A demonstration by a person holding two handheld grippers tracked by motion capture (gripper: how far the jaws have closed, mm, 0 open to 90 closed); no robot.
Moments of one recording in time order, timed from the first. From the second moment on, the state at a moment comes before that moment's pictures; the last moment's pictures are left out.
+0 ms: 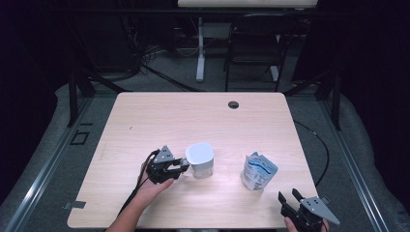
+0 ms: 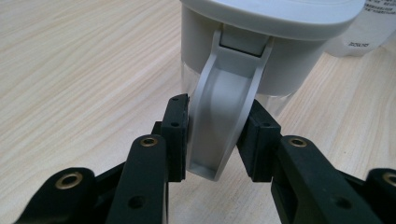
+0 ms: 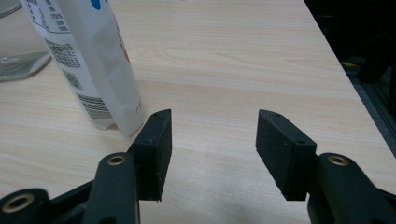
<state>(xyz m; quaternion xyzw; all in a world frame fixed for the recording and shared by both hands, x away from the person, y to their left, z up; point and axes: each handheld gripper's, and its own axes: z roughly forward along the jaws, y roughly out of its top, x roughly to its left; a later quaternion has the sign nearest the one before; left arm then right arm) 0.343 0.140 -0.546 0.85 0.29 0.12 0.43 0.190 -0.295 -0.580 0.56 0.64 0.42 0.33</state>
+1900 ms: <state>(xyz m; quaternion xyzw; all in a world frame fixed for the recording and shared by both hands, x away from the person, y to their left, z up) 0.306 0.168 -0.545 0.86 0.26 0.14 0.42 0.190 -0.287 -0.581 0.55 0.65 0.41 0.32</state>
